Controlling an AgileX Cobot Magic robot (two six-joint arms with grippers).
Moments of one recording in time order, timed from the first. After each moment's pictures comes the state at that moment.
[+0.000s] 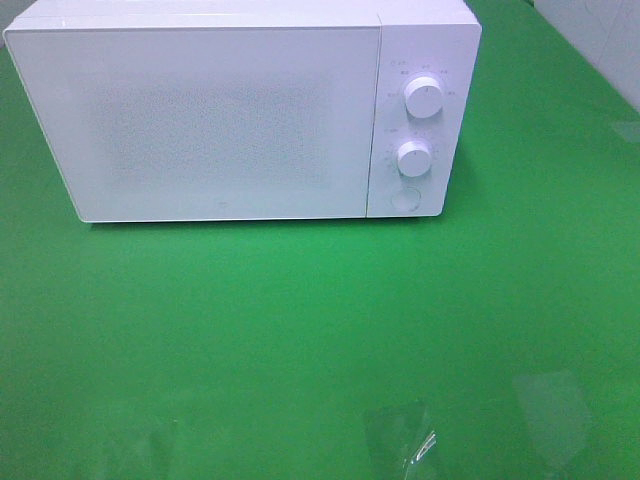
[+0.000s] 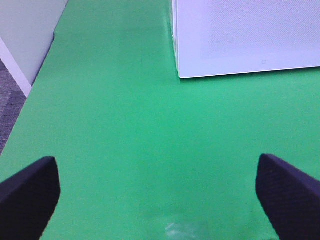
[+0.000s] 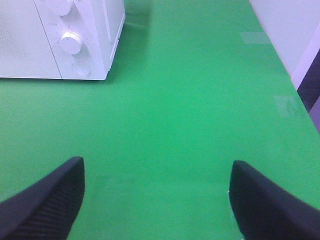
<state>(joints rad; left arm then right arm) 0.07 0.00 -0.52 -0.08 1.07 0.15 0.10 0.00 -0.50 -0.09 0.97 0.09</state>
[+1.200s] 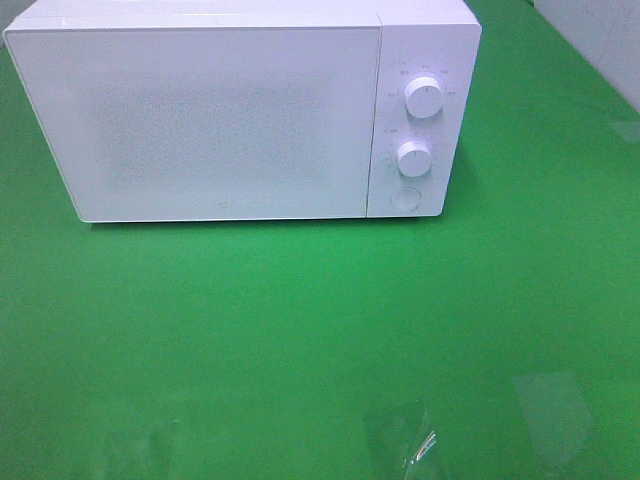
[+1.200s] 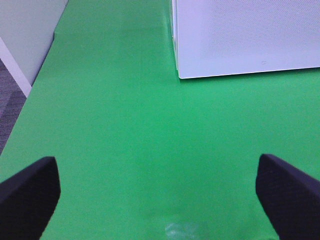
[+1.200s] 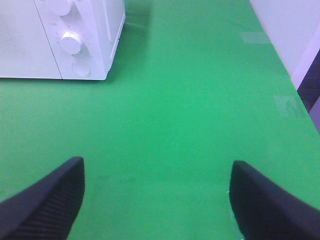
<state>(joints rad) 0.07 0.00 -0.52 -0.08 1.07 0.15 0.10 0.00 -0.50 -0.09 0.97 0.09</state>
